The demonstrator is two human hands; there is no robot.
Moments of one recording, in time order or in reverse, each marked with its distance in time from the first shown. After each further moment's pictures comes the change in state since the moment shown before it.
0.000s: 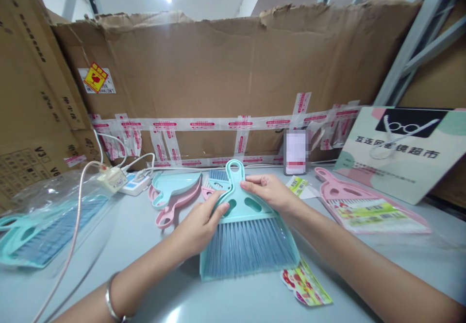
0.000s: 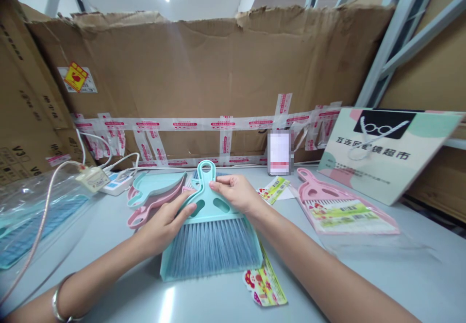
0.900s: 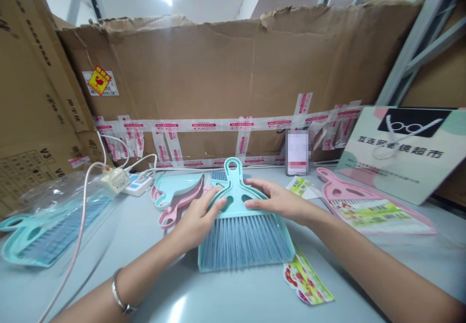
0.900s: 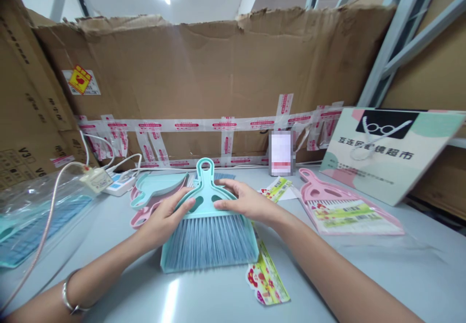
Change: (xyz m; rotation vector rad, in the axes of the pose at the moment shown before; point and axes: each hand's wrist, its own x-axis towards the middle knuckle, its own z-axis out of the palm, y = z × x) left_hand 0.003 -0.008 -0.004 -0.043 0.081 -0.061; right_hand -0.006 0.009 -0.014 -0.169 -0.176 -0.136
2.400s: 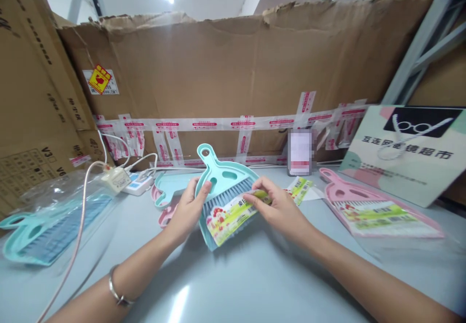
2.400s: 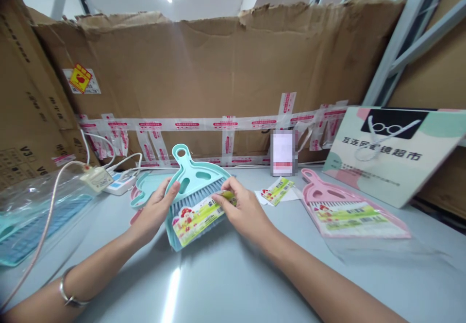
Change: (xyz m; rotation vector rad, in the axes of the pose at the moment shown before) left_hand 0.008 -0.004 -0.004 -0.378 0.253 -0.129; right_hand -0.011 0.008 0.026 -0.339 0.366 -0.113
